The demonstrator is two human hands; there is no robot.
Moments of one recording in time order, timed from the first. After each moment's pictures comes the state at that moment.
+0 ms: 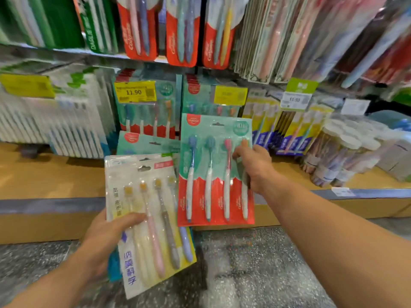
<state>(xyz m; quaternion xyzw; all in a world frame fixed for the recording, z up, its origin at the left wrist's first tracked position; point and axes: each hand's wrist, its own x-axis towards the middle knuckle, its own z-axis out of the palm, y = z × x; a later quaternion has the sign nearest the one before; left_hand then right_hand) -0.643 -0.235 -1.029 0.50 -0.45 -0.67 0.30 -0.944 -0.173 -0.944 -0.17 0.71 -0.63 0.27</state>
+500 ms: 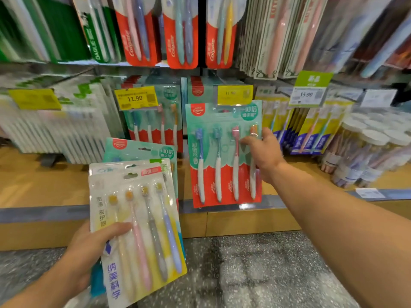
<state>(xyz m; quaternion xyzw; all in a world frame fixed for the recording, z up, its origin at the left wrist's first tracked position) -0.615 -0.248 -1.026 0.51 -0.46 -0.66 0.31 -0.971 -0.191 -0.941 -0.30 0.64 -0.67 0.25</state>
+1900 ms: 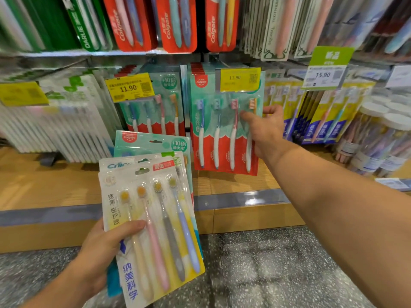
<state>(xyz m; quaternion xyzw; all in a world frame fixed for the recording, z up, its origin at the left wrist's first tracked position) -0.639 -0.243 -1.029 0.48 -0.46 -0.67 0.33 -0.987 -0.244 -0.944 -0.19 0.64 -0.73 0.17</state>
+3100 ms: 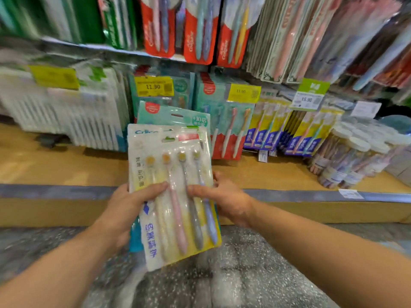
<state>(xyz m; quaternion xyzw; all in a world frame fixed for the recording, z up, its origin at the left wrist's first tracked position) -0.643 -0.225 -0.986 0.37 -0.45 -0.75 0.32 -0.848 -0.149 -0.981 -0.37 0.64 -0.46 0.49</state>
